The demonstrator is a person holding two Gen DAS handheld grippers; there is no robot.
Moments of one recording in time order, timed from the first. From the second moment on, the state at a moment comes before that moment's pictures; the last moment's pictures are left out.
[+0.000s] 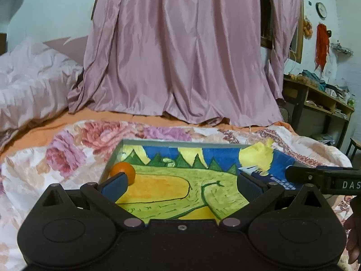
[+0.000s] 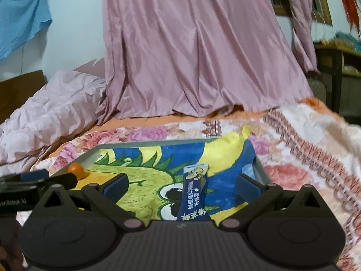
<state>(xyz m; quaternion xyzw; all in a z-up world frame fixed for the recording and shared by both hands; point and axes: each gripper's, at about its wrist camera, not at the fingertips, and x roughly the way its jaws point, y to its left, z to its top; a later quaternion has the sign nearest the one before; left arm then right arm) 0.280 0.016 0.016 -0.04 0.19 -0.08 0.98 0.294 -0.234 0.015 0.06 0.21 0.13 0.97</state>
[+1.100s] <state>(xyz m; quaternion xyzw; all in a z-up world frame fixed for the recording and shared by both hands) 0.016 -0.004 -0.008 0.02 0.31 -0.12 0.94 0.053 -0.256 0.007 0.12 0.32 0.18 0.92</state>
